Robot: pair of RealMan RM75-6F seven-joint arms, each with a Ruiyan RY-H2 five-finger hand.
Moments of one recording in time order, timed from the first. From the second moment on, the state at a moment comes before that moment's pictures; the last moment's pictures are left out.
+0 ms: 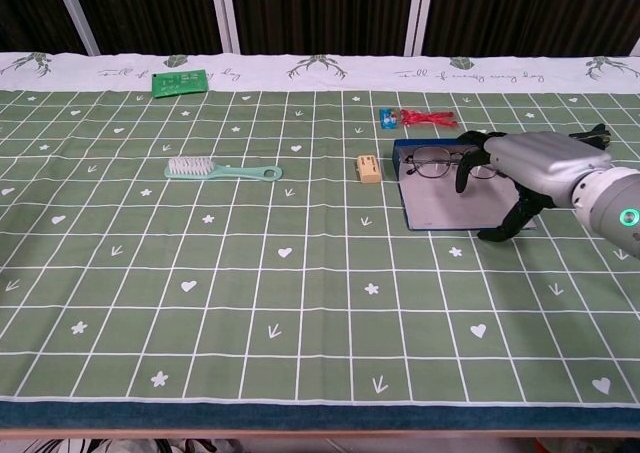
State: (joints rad) left arm -0.08 -1.09 -0.08 -1.71 1.35 1.43 0.00; right arm 0.66 -1.68 0.12 -1.33 -1.06 1.08 -0.45
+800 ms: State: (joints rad) left arm -0.08 -1.09 -0.08 -1.71 1.35 1.43 0.00; right arm 0.65 -1.70 0.15 -1.30 -1.06 1.04 -0.45
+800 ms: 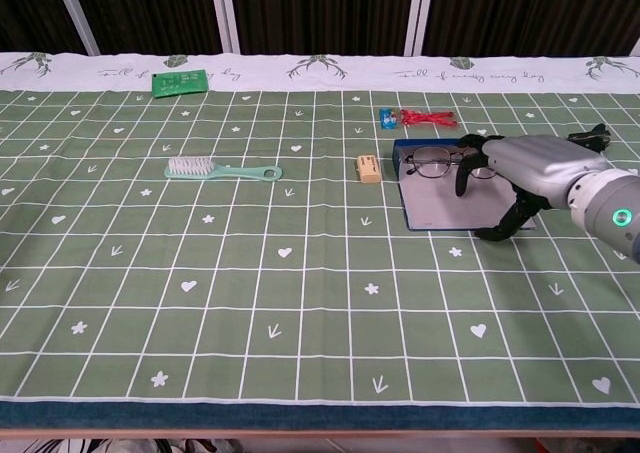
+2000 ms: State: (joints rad) left arm -0.08 -1.09 -0.08 -1.71 1.35 1.43 0.00; right arm 0.67 -1.69 0.21 -1.29 -1.07 1.02 -0.44
